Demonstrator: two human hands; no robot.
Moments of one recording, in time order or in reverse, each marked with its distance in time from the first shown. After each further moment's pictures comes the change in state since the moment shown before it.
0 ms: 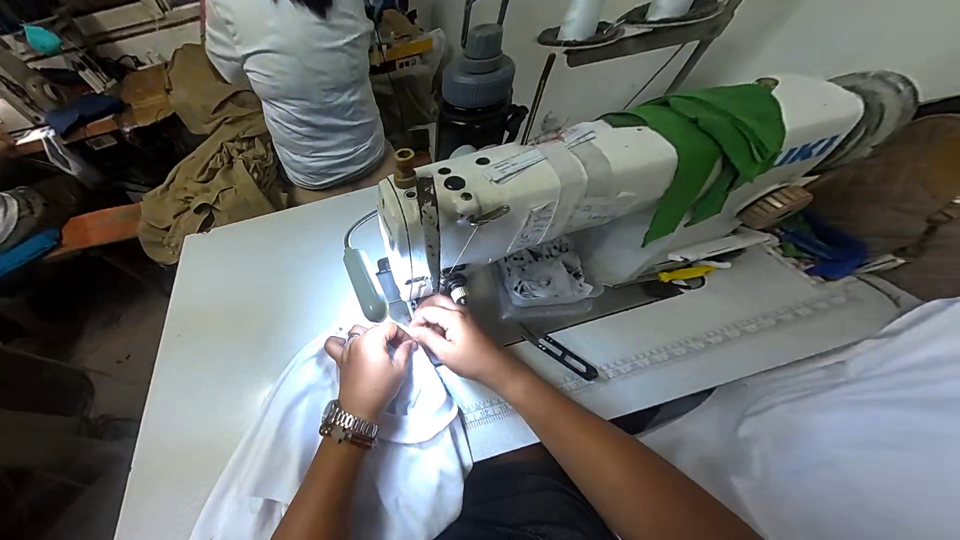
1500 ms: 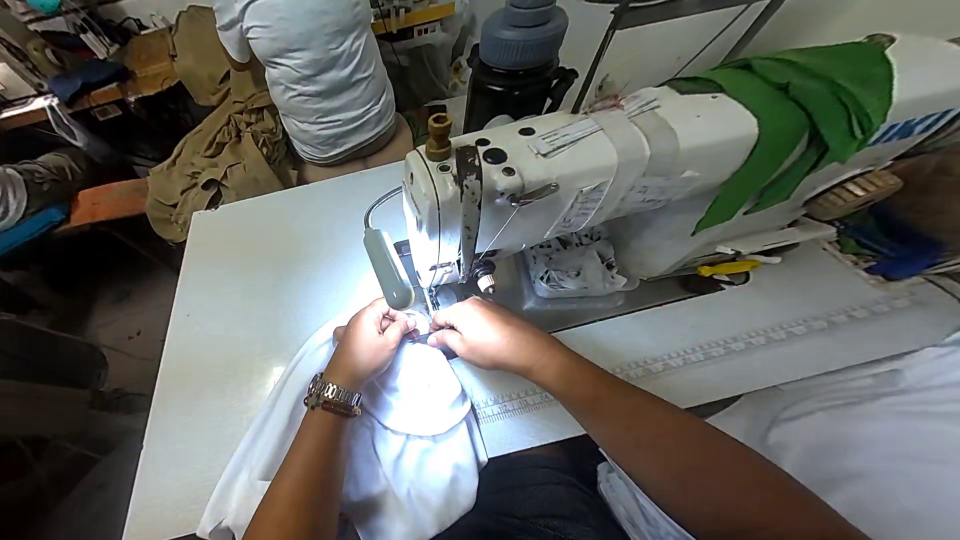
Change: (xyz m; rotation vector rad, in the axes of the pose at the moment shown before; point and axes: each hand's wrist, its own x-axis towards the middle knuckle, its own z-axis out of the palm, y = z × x) left_hand 0.023 -0.044 0.001 -0.578 -0.227 -0.092; right_hand 0.025 -0.022 -0.025 -0.407 -0.625 0.275
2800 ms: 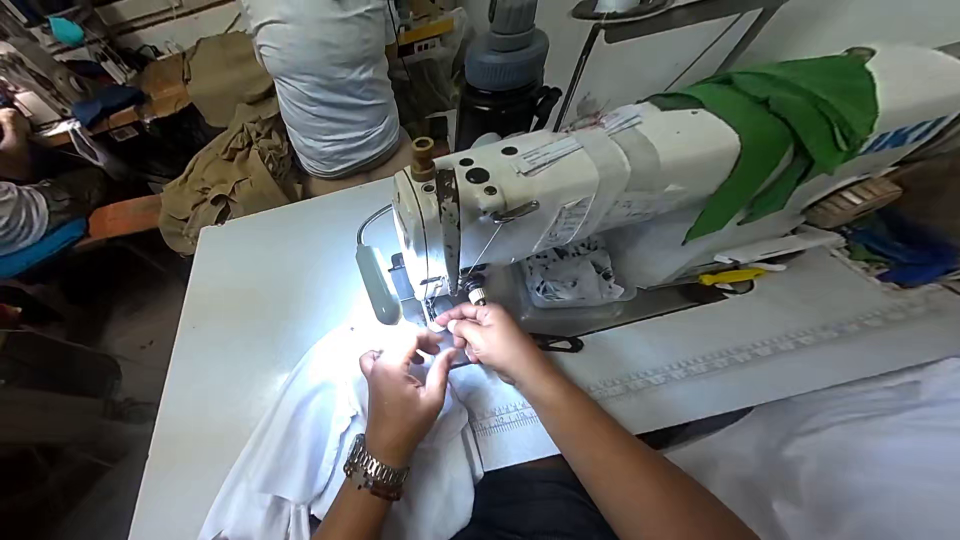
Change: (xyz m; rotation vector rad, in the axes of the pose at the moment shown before) left_hand -0.052 0.046 0.055 0.258 0.412 0.339; right_hand -0.006 0.014 0.024 0.918 0.359 0.250
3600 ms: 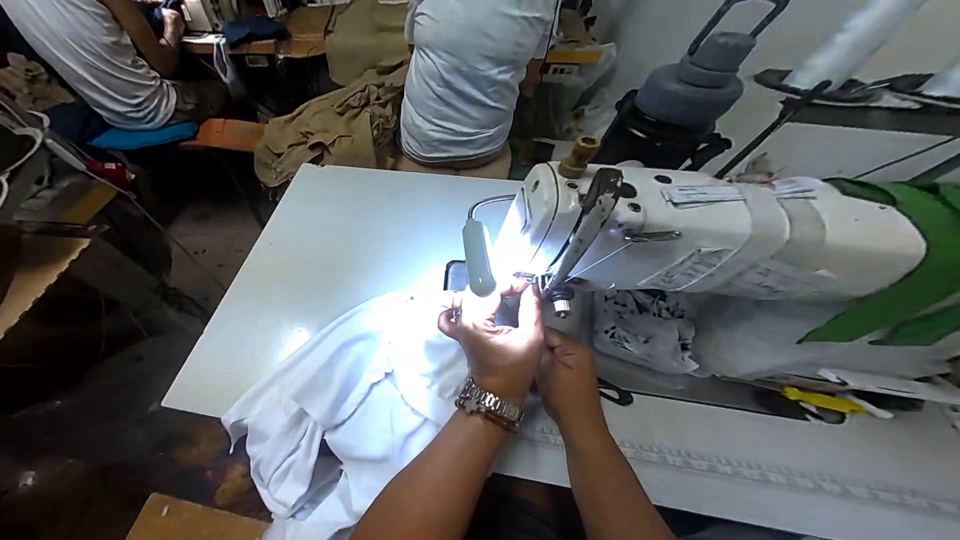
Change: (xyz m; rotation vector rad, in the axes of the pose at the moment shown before) left_hand 0.033 0.042 0.066 -0.199 0.713 -0.078; right_hand -0.013 0.037 -0.010 -0.159 0.202 -0.398
